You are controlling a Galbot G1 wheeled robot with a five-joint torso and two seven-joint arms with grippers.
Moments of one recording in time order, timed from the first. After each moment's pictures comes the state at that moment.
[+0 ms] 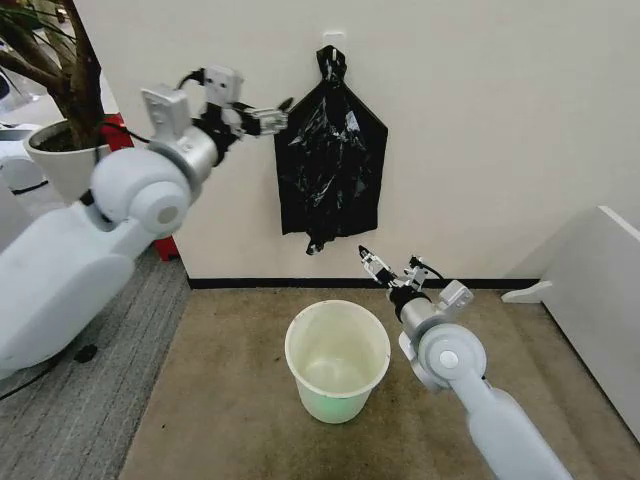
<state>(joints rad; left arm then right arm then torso) 0.11 -0.80 0.18 -1.94 -1.02 0.43 -0.34 -1.03 1.18 0.17 2.02 1.27 -0.16 0.54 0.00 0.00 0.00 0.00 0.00</state>
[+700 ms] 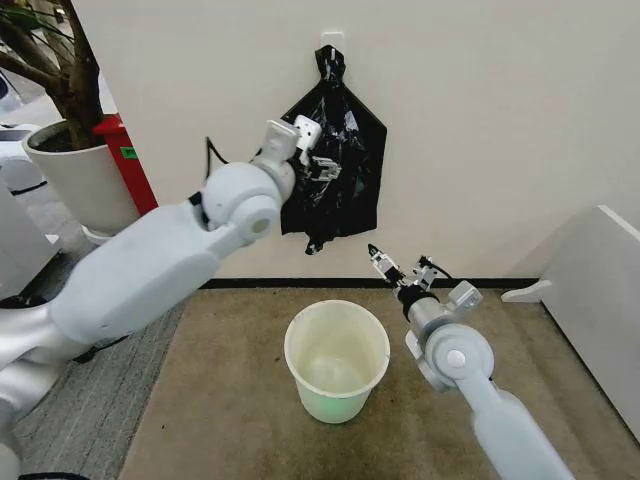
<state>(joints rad) -0.02 -1.02 0.43 -1.80 -1.06 0.74 -0.64 -1.06 1.19 0.23 2.03 1.26 -0.16 0.52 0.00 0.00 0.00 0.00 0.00</state>
